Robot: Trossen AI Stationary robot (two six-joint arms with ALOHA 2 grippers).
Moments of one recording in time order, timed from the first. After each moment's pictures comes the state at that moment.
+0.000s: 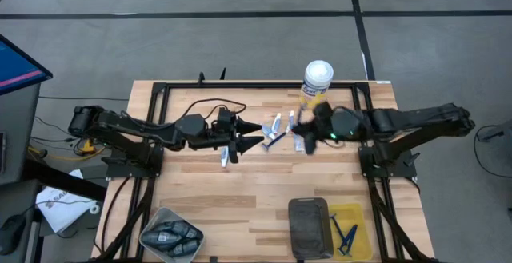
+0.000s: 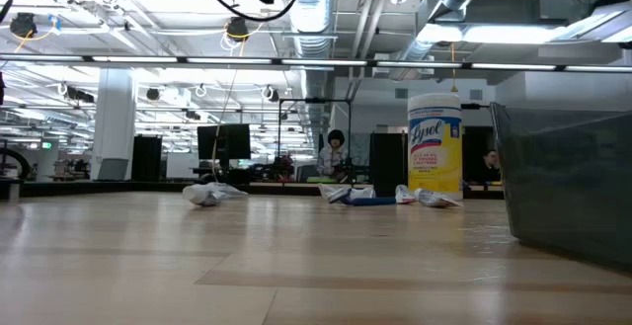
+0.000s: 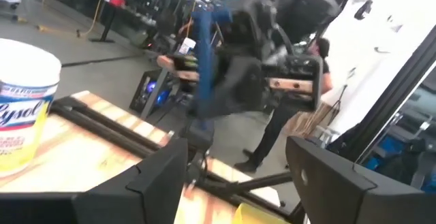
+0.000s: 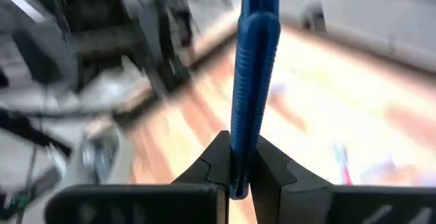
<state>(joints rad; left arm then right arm) -0.09 1.35 0.90 0.53 -0.21 -0.48 0.17 1.12 1.12 -0.48 0.42 0.70</state>
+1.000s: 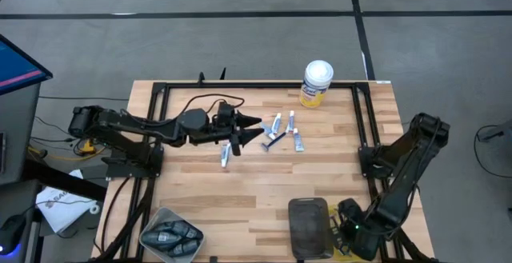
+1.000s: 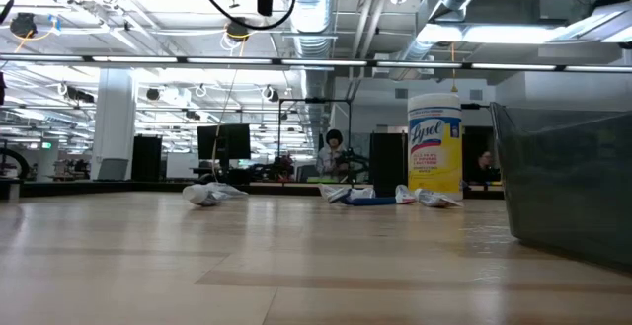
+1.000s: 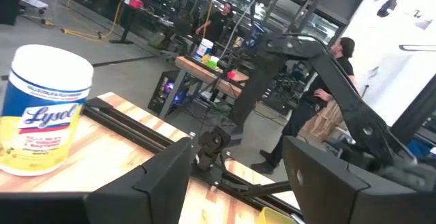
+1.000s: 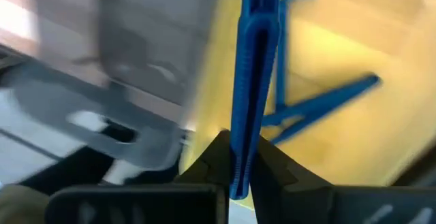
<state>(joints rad) -0.03 1.35 0.90 0.49 -0.21 -0.47 1.03 1.55 1.12 -0.85 0.07 2.23</state>
